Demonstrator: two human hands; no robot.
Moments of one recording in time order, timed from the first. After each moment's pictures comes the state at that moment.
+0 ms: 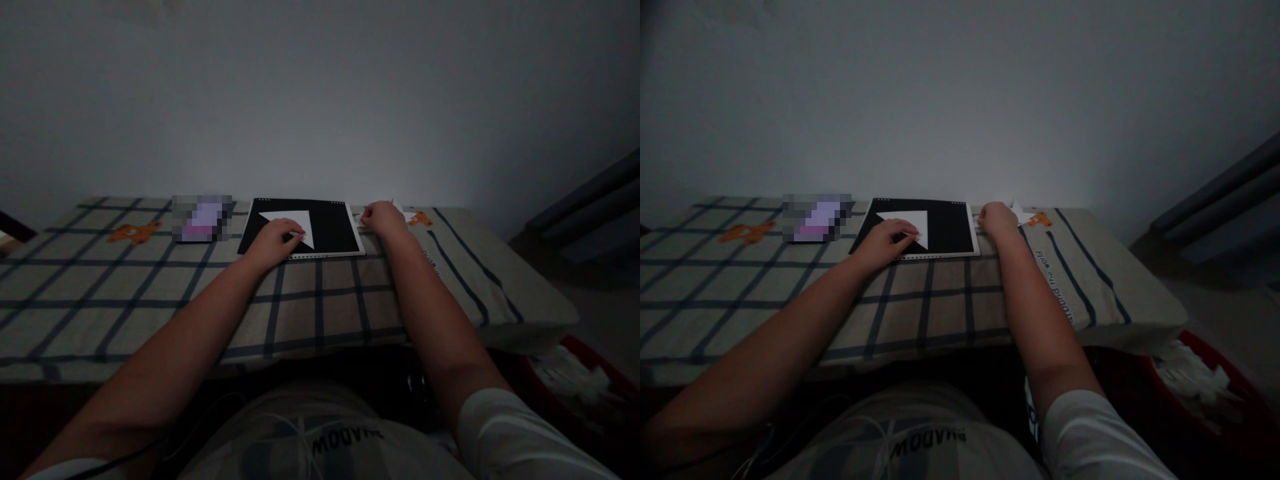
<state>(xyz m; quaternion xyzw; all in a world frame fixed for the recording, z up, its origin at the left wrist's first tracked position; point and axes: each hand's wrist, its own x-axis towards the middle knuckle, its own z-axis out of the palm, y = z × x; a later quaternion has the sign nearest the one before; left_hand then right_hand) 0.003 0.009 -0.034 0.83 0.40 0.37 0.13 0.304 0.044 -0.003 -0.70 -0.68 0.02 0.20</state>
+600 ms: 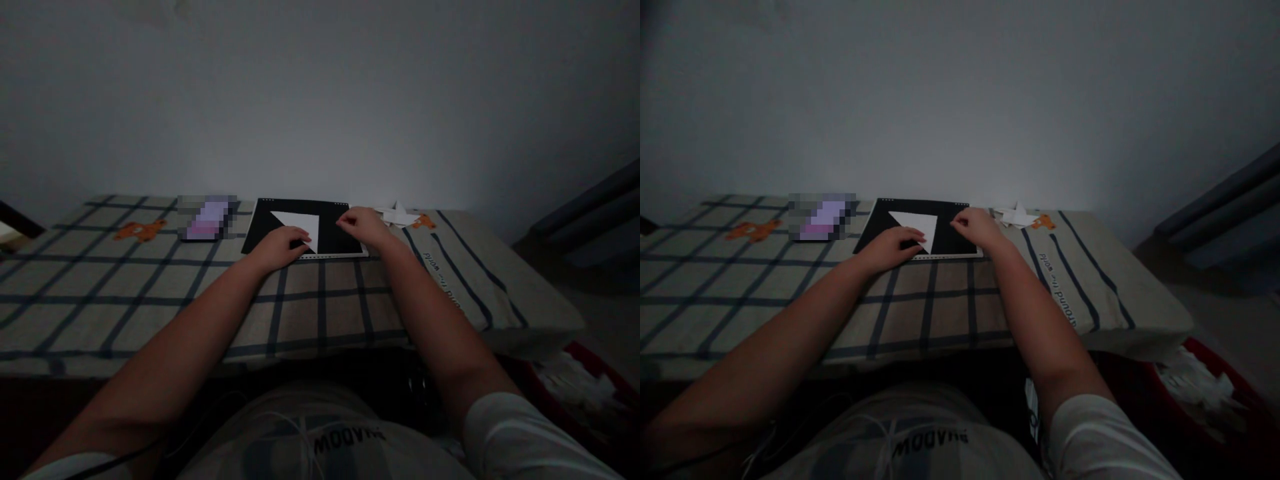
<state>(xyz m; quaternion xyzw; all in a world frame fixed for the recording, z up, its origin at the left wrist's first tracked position) 0.000 0.013 -0.044 0.88 0.39 0.26 0.12 0.268 0.040 -0.016 -0.50 -0.83 0.05 0.24</state>
